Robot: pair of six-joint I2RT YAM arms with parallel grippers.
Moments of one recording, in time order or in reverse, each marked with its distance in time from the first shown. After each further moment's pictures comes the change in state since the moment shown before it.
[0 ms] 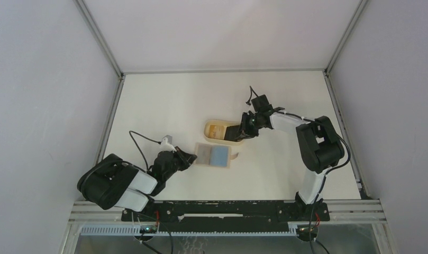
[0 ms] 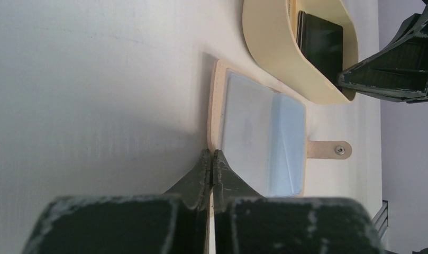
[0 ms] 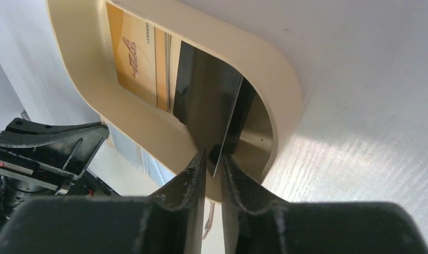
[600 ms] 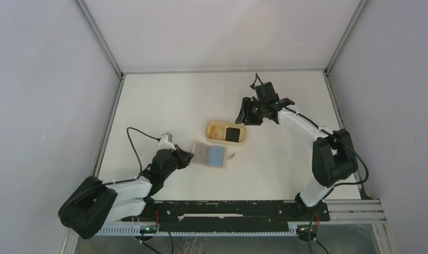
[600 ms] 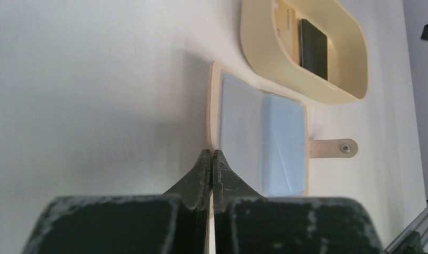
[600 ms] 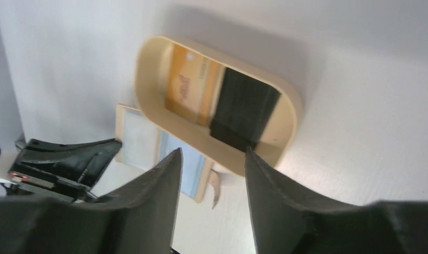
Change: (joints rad) left arm -0.014 -0.251 0.034 -0.298 -0.056 0.124; right arm 0.011 -0.154 0.111 -0.137 0.156 -0.034
